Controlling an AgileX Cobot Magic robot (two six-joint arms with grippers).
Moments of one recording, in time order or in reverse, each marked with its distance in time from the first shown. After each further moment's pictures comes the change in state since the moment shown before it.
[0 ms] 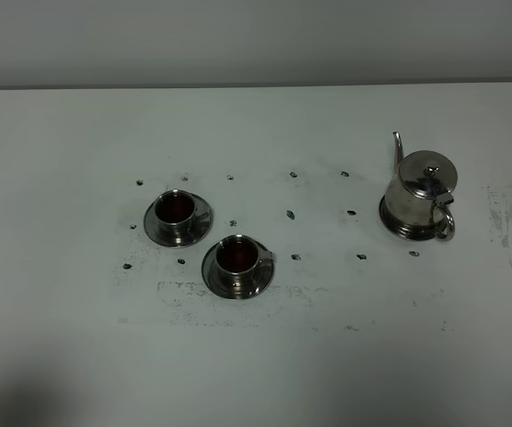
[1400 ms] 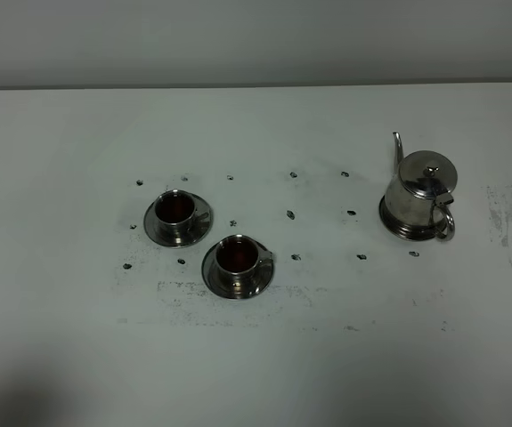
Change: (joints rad) left arm 0.000 0.000 0.000 0.000 0.000 0.000; right arm 0.000 0.044 0.000 -0.002 0.001 0.000
